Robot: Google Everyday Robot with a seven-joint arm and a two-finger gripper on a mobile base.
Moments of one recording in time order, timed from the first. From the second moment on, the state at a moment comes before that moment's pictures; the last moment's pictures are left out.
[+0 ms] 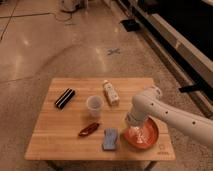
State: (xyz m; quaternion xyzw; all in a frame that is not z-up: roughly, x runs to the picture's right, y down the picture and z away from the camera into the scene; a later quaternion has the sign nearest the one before) arm 0.127 0.206 0.759 -0.15 -0.33 -0.72 0.59
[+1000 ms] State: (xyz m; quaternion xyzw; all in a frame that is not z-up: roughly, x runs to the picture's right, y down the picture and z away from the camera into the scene) arm 0.110 0.194 0.762 -0.16 -0.31 -0.73 0.59
